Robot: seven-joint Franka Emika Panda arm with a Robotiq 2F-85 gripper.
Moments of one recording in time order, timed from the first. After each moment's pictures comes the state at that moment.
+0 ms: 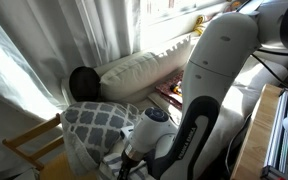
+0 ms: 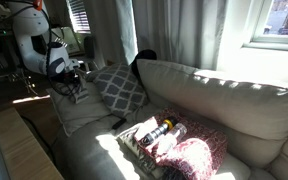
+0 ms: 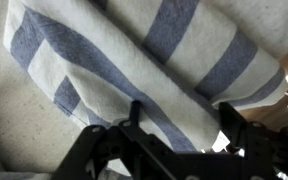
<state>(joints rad) 0.55 1.12 0.32 -1.72 0.10 3.28 -0.04</state>
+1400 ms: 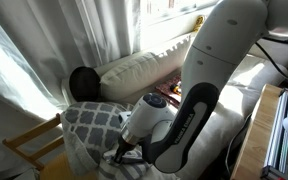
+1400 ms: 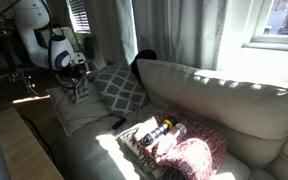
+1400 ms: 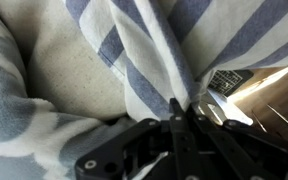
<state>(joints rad) 0.56 1.04 0.24 -1.75 0.10 3.28 0.05</state>
